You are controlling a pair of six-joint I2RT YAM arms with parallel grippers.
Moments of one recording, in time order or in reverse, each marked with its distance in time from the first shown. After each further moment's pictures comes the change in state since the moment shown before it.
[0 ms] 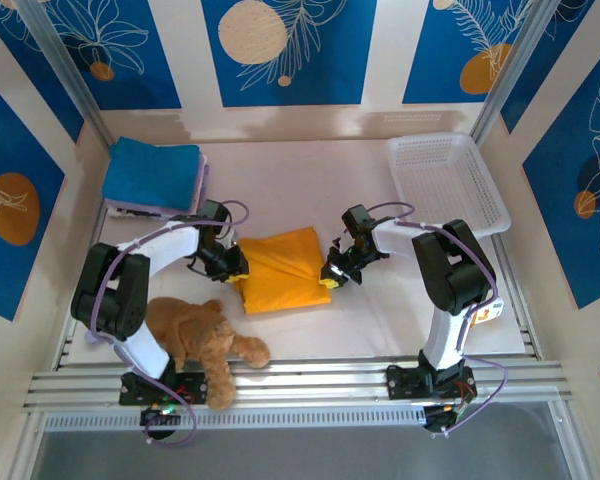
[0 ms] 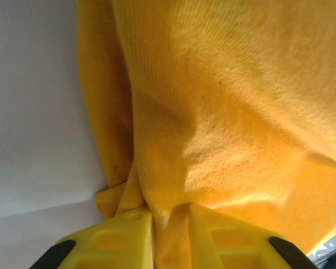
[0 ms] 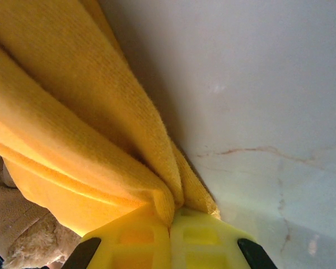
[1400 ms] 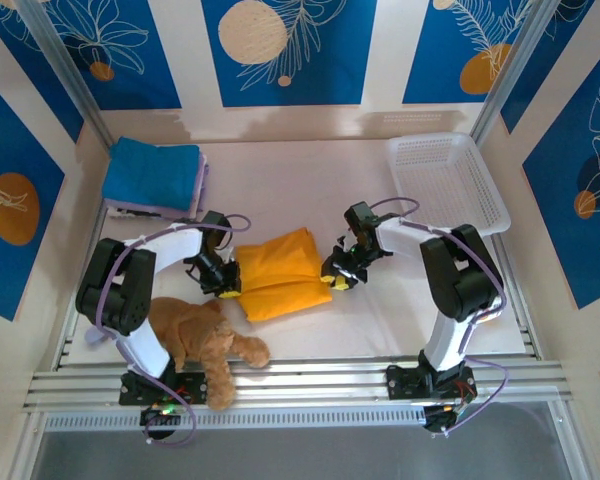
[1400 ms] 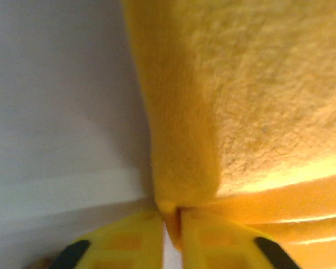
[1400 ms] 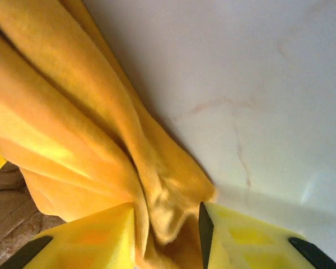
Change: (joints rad) left arm -0.005 0.041 -0.023 -0.151 -0.047 0.092; right arm 0.004 -0.085 0.019 -0.131 0.093 -0.021
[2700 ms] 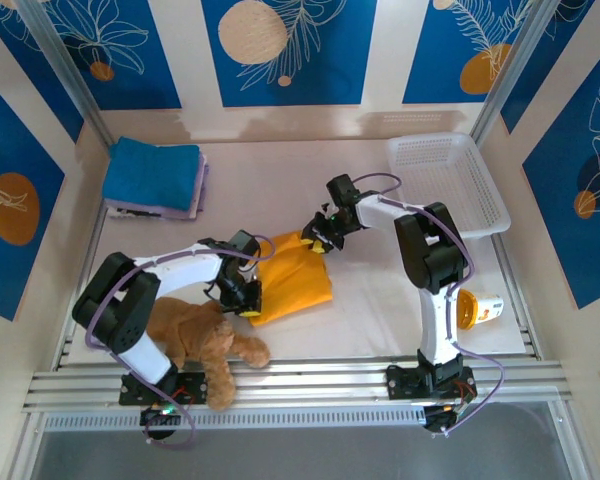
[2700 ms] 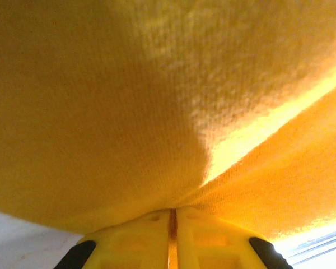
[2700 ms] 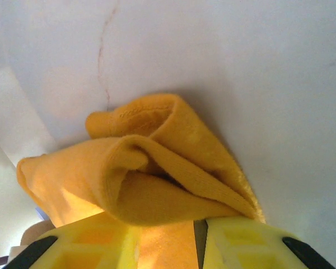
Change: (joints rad) left arm -0.267 -0.090 -0.110 0.121 0.013 -0.208; right arm -0.008 0.305 0.349 0.191 0.005 0.162
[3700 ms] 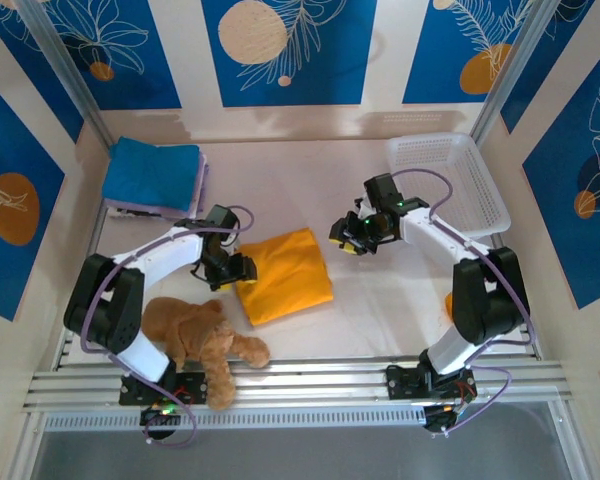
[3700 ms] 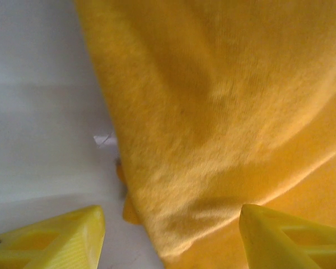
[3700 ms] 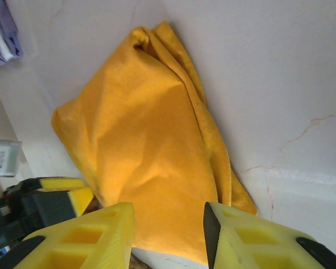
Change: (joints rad) left arm 0.193 -0.020 0.112 -0.030 -0.091 0.052; right arm -0.091 -0.482 -0.261 -0.116 0.079 -0.097
